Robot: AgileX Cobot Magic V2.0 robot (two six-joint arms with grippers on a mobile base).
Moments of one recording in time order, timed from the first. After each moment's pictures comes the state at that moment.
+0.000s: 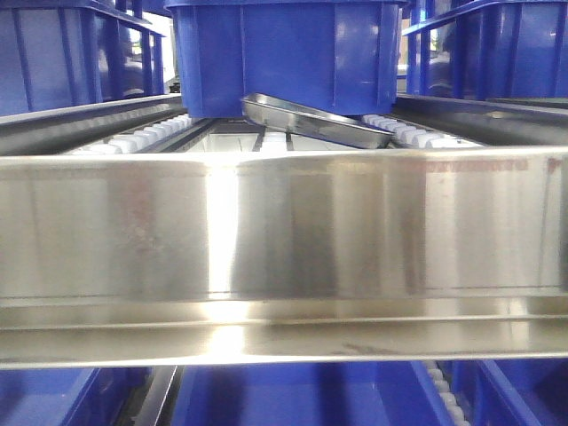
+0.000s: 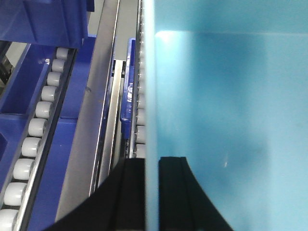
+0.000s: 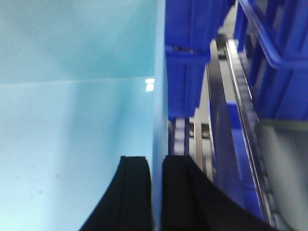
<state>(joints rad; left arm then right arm) -0.66 1.41 -1.77 0.43 1.20 -0.66 0.66 1.38 -1.75 -0.43 0.98 0.53</state>
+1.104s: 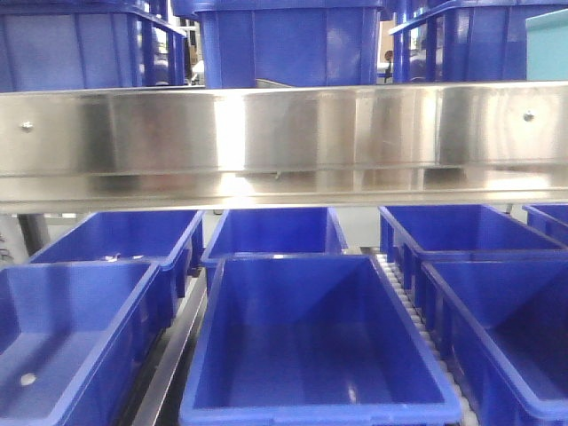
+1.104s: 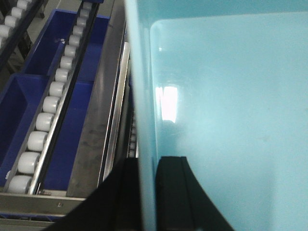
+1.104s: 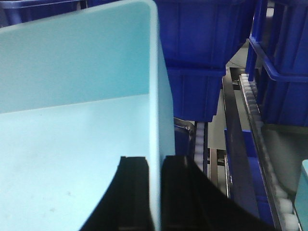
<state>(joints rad) -0.66 1.40 -1.77 0.44 1.19 -0.67 0.66 1.38 -1.75 -0.46 0.81 0.52</state>
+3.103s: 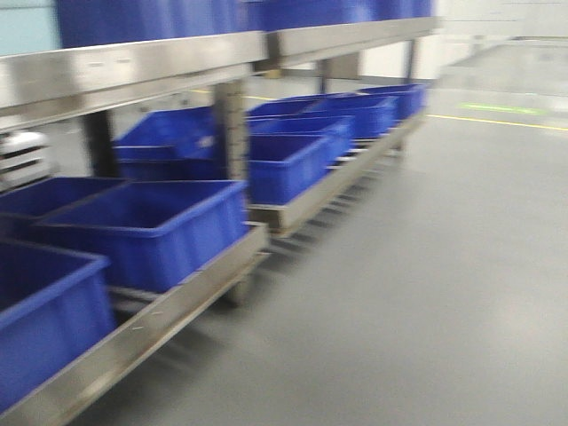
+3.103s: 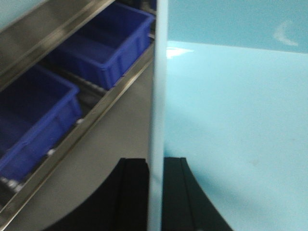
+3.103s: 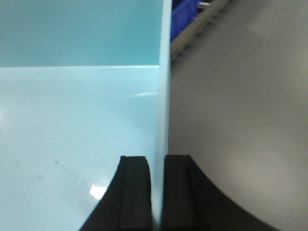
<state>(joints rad) -0.66 1.40 -1.77 0.43 1.20 -0.65 0.66 1.38 -1.75 -0.34 1.08 0.52</state>
